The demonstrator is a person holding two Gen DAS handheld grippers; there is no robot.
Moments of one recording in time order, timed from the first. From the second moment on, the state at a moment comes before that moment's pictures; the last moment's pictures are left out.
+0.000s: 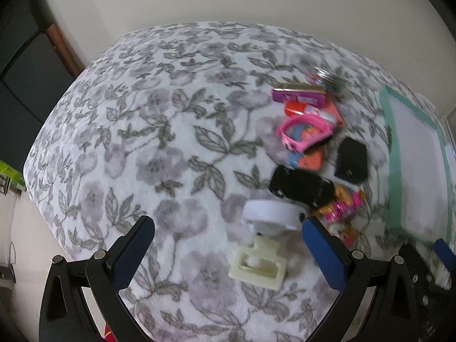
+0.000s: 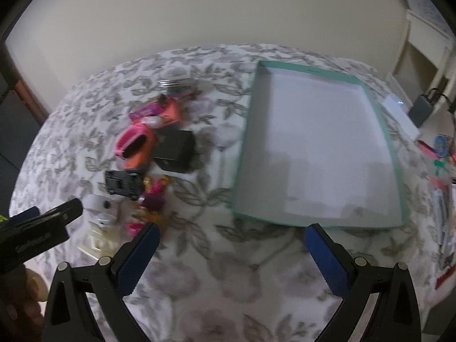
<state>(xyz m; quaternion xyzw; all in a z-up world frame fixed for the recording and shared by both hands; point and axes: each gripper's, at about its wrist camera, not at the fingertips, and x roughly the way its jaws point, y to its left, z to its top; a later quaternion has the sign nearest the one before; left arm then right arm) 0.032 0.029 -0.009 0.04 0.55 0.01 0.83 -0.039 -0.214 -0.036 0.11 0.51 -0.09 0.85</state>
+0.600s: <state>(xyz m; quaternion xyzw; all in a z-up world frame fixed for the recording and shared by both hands) 0.050 0.056 -0.038 -0.06 0.62 0.02 0.78 0.007 -0.153 -0.060 0.04 0.54 -0.02 0.84</state>
